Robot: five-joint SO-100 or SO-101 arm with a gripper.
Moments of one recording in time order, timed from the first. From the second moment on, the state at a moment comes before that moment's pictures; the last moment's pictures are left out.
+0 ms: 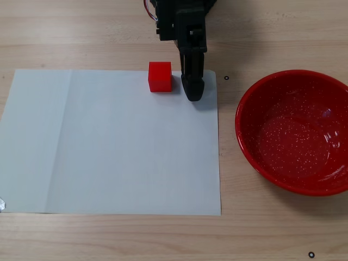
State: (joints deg) arm 8.3 187.3 177.5 50.9 -5.0
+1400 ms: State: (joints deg) arm -0.9 163.2 136.8 84.4 6.3
